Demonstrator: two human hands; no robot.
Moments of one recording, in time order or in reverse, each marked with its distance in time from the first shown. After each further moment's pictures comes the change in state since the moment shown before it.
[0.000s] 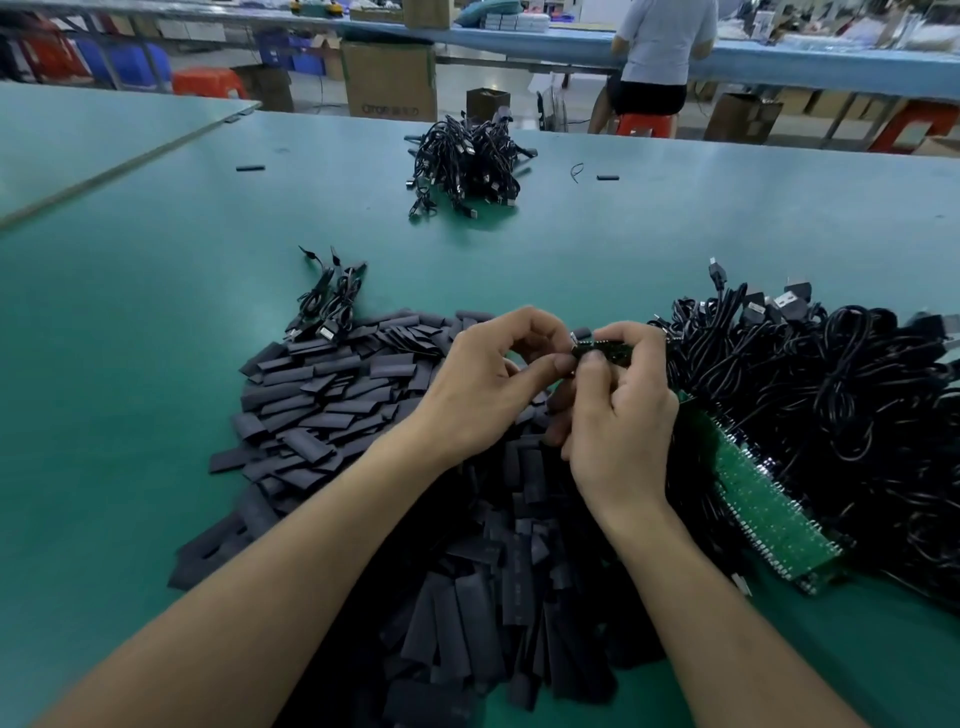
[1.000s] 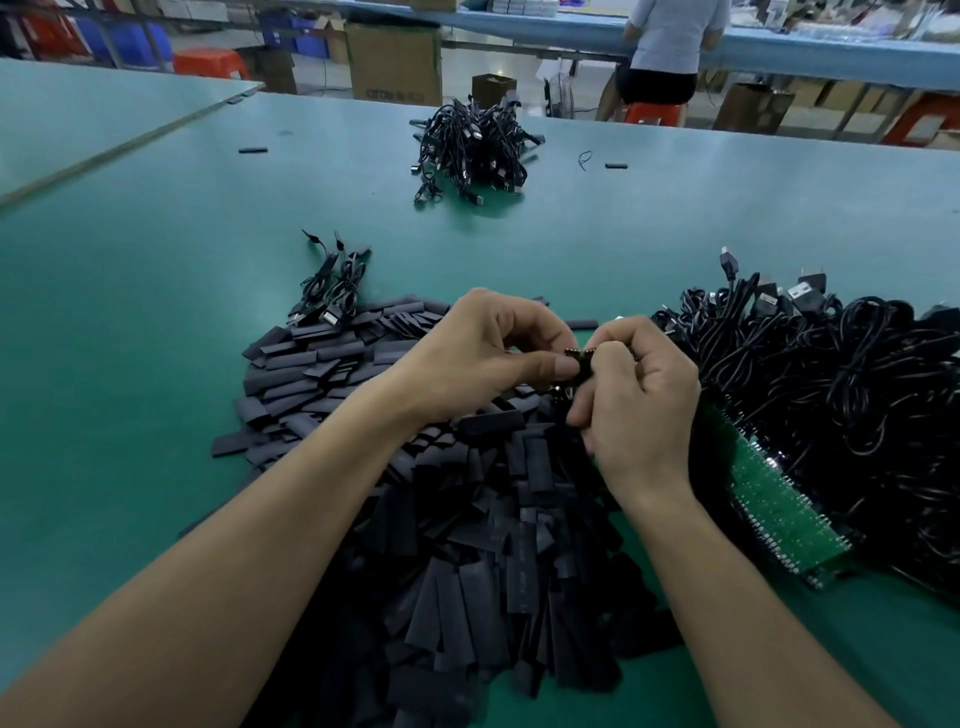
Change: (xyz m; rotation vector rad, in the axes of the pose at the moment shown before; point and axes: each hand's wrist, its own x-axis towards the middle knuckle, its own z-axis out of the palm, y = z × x) left_hand 0.008 0.009 -0.025 -0.031 -0.233 -0.055; right_hand 0.006 -0.006 -0.006 0.184 -0.056 0.136
